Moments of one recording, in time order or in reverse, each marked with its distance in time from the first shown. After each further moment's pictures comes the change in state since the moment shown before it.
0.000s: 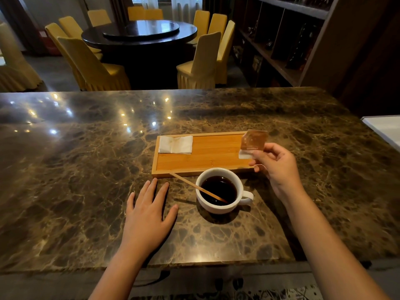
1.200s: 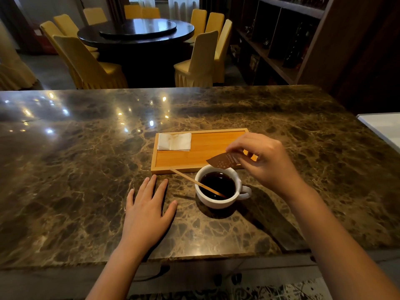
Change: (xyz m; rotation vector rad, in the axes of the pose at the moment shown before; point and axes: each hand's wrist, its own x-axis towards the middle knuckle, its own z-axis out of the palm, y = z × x) left_hand -0.001 -0.001 0.000 0.001 -0.002 0.017; right_hand -0.032 -0.056 0.020 -0.815 -0.367 -0.848
